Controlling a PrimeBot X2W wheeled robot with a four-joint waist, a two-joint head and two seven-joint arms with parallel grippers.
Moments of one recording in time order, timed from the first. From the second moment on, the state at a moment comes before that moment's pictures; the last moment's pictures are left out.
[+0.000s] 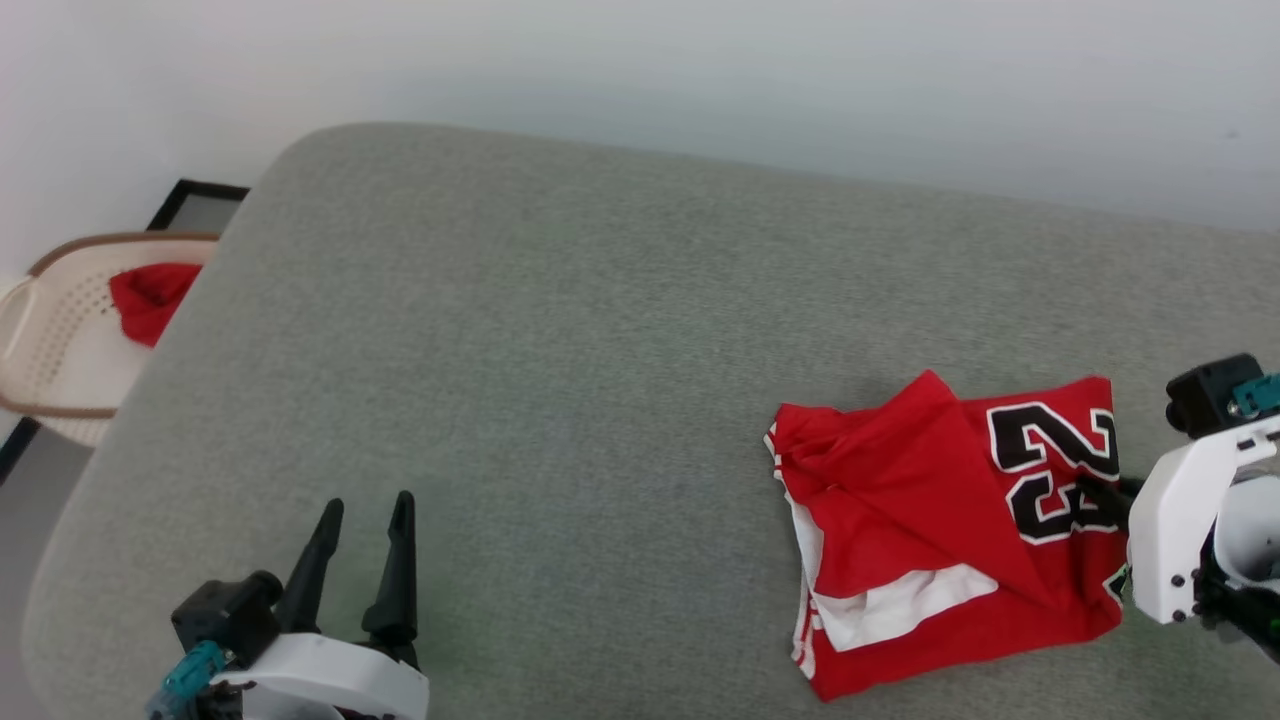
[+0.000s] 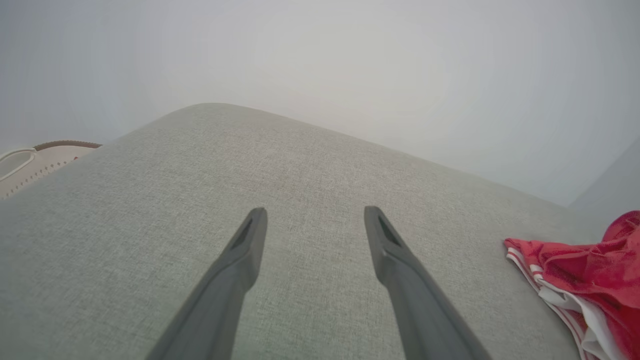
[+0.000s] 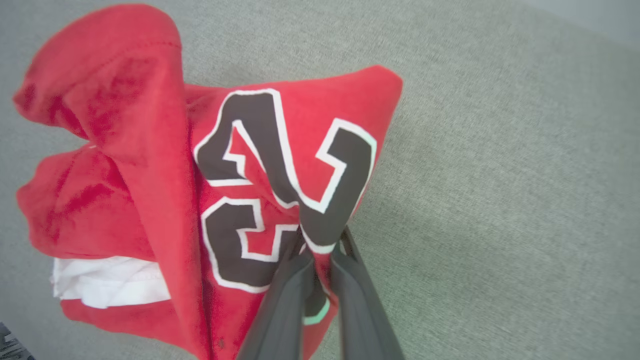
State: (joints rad) left arm -0.10 0.19 -0.07 0.27 -0.47 -0.10 -0.26; right arm -0.34 -0.51 0.23 0.18 0.59 0.13 0.68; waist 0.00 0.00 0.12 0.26
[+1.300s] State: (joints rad) left arm -0.31 0.26 -0.11 0.24 -0.42 -0.12 -0.26; right arm -0.77 -0.77 0.46 0.21 0.64 0.13 0.44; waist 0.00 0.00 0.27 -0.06
